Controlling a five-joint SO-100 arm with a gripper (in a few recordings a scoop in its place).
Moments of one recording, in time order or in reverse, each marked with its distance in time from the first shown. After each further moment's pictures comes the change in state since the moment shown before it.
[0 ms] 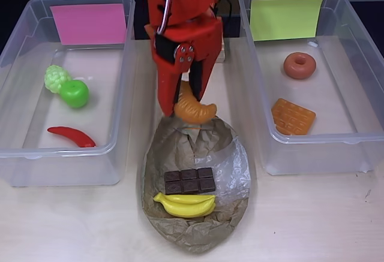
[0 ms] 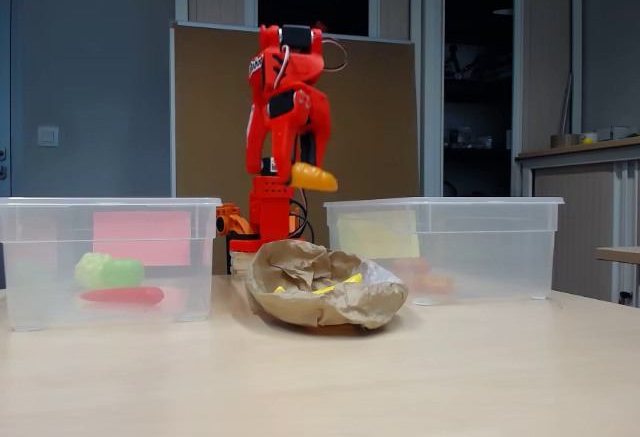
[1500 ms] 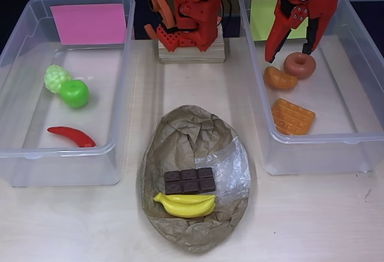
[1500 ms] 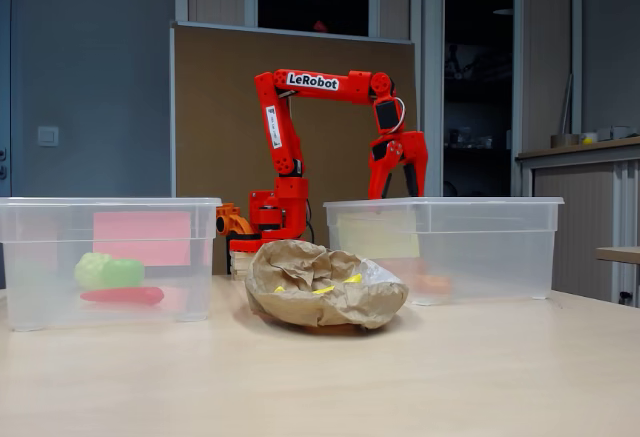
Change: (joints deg) arm -56.9 3.3 17.4 -10.7 80.2
